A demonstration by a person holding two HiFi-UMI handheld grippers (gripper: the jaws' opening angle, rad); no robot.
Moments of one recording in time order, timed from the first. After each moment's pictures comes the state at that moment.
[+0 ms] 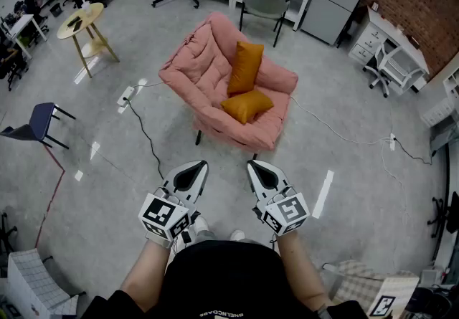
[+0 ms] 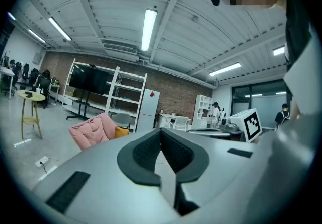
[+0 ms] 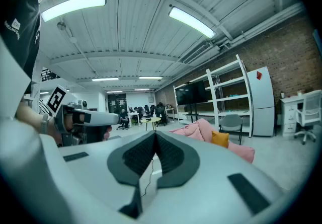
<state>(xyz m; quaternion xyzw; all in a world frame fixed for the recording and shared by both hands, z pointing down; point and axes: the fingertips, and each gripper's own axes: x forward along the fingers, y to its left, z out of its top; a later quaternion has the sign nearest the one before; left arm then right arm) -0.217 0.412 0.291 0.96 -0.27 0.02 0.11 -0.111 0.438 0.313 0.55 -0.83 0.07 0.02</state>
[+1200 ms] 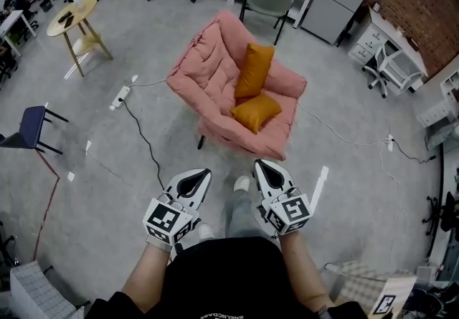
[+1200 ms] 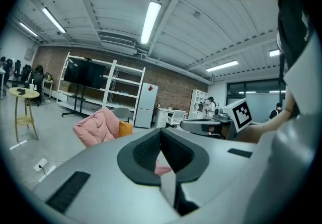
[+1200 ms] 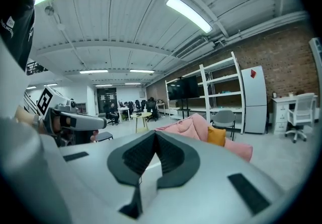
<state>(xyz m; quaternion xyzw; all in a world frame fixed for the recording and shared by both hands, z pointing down) -0.267 0.328 0.335 0.96 -0.23 0.06 0.12 -0.142 0.341 0.345 0.60 -0.80 0.10 0.04</state>
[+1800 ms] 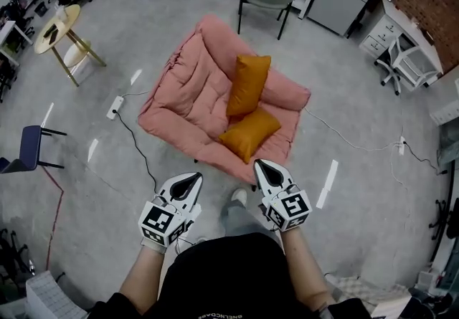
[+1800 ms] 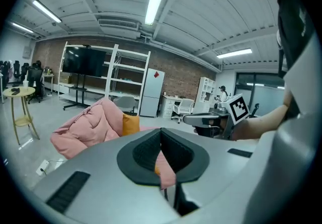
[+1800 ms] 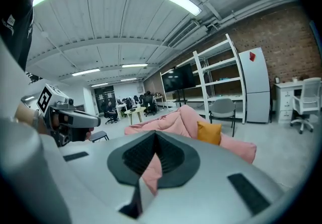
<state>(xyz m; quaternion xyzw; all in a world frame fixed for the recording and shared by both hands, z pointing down) -0.149 0.172 0.382 0.95 -0.25 0.14 0.13 0.002 0.184 0.402 0.58 -0.80 0.16 0.05</state>
